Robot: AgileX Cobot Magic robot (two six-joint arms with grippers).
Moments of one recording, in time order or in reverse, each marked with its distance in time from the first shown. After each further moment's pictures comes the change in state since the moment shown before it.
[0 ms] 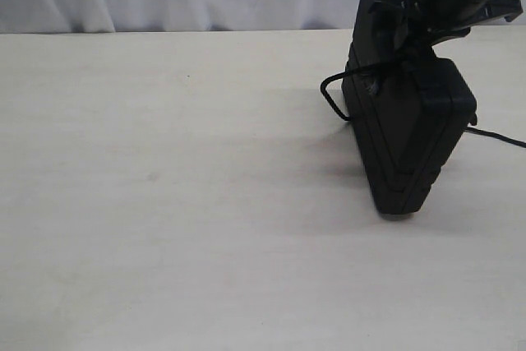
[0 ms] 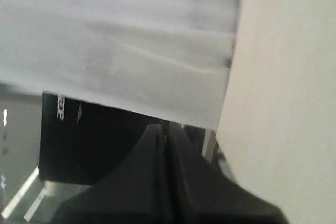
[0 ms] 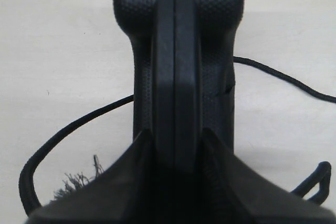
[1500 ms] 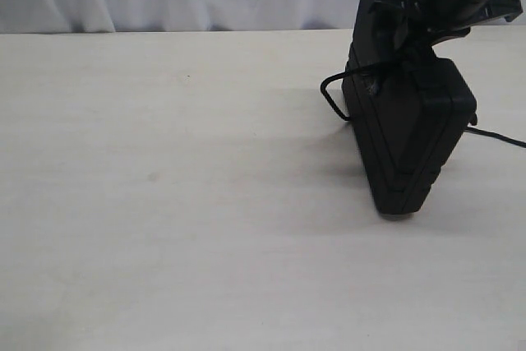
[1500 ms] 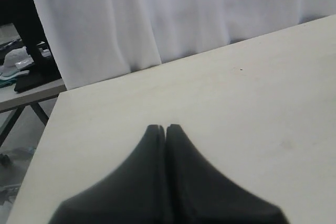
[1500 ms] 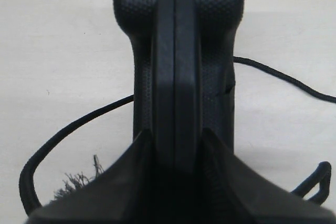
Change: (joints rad) left arm 0.015 0.000 0.000 -0.119 0.130 -0.967; right arm 0.000 0.000 0.000 0.000 0.000 0.000
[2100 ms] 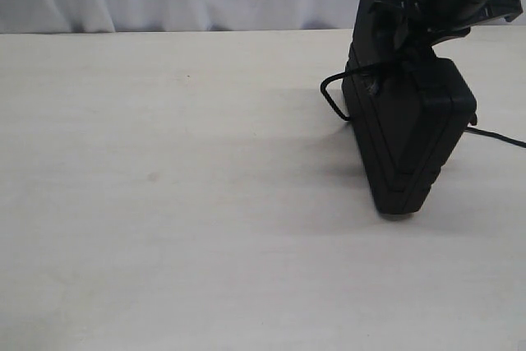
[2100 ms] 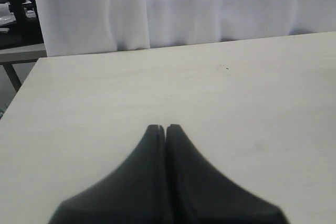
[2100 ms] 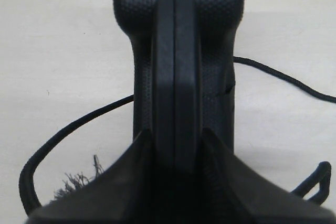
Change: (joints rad) left arm 0.000 0.000 0.000 0.006 0.048 -0.205; right arm 0.000 0.000 0.000 0.000 0.000 0.000
